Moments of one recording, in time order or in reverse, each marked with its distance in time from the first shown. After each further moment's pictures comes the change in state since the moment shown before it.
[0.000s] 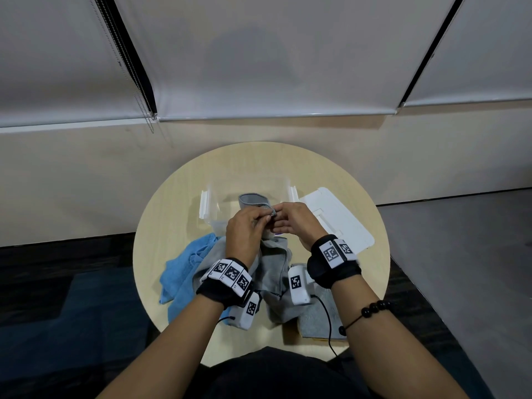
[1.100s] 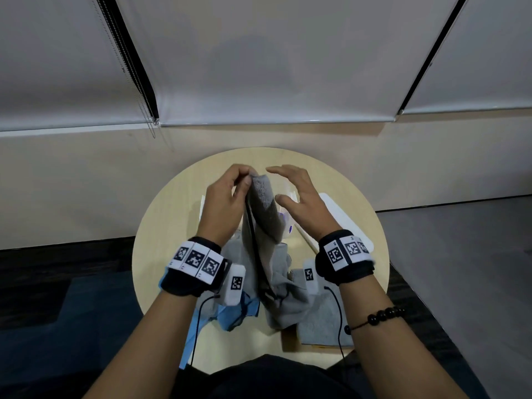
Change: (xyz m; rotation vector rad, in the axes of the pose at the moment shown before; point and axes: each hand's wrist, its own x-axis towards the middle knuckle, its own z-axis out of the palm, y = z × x) left_hand 0.037 0.057 -0.071 -0.156 0.026 0.214; right_hand -0.023 -0.038 -0.015 -0.518 0.053 -0.659
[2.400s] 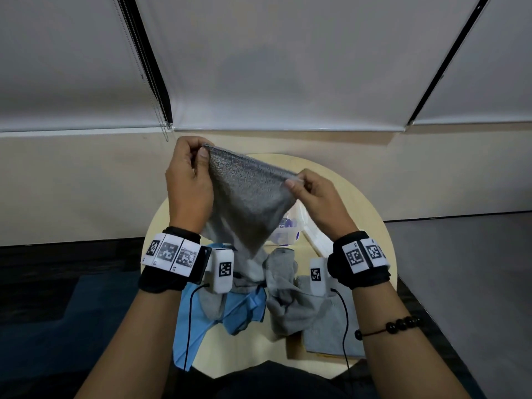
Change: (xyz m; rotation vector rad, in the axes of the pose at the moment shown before) left_hand 0.019 0.021 -0.062 0.045 0.356 -0.050; right_hand 0.011 -0.016 -0.009 0.156 0.070 -0.057
